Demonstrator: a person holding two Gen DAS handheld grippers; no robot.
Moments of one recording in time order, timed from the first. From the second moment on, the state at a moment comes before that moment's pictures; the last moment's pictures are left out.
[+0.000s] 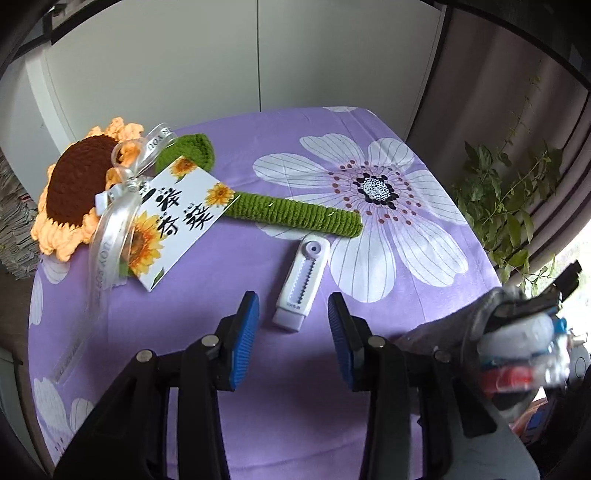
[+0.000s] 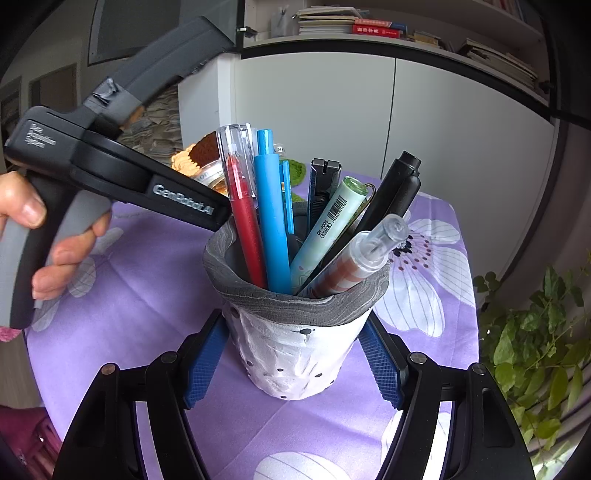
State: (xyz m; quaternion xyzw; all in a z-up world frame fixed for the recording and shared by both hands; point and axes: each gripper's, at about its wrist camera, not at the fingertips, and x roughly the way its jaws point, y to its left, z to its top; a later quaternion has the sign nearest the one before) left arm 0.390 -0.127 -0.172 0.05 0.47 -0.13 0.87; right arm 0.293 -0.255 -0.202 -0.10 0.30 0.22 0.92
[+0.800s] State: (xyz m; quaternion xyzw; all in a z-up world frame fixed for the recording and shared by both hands) left arm 0.429 -0.137 -0.201 0.07 0.48 -0.13 0.86; right arm 0.295 -0.254 -0.204 -0.10 0.30 0.21 0.92
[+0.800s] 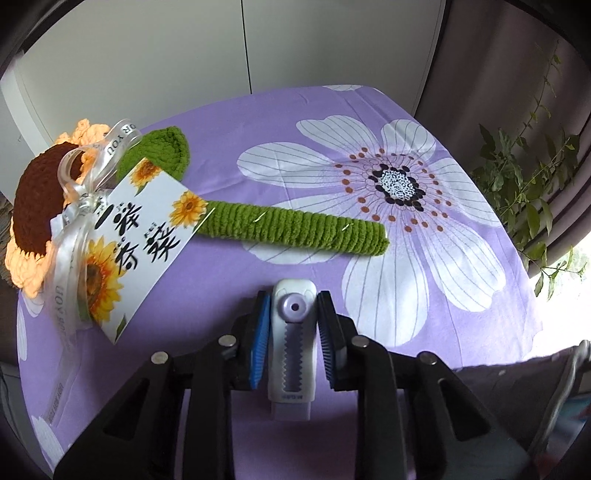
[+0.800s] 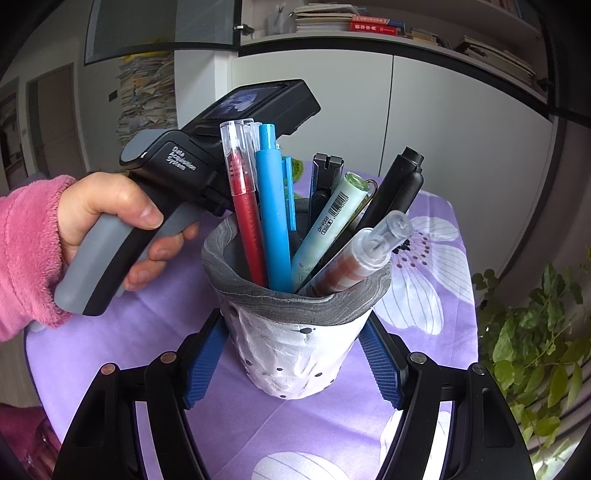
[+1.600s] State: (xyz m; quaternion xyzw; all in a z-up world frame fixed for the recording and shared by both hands) left arm 0.278 -0.128 -0.063 0.04 0.34 -0.23 0.91; right arm 0.294 -0.254 -0.204 -0.10 0.30 0.21 0.92
